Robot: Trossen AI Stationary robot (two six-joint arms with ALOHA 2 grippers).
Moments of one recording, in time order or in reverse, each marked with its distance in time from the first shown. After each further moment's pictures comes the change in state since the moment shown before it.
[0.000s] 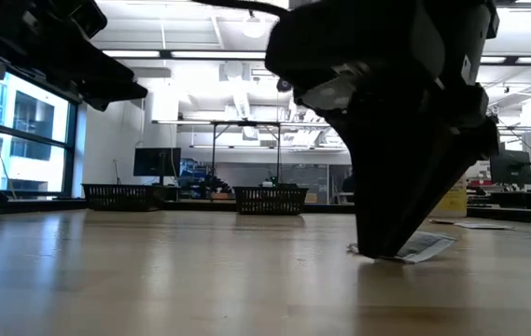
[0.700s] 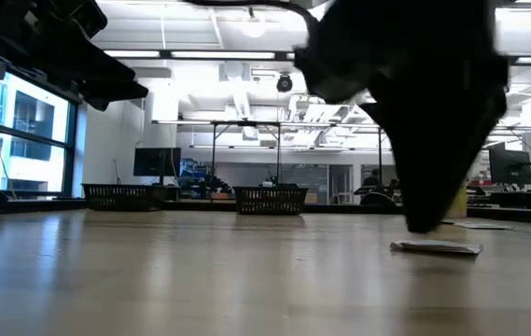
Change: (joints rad) left arm 0.000 0.000 0.000 0.004 -0.005 0.000; right arm 0.006 -0.003 0.095 -0.210 -0.072 -0.089
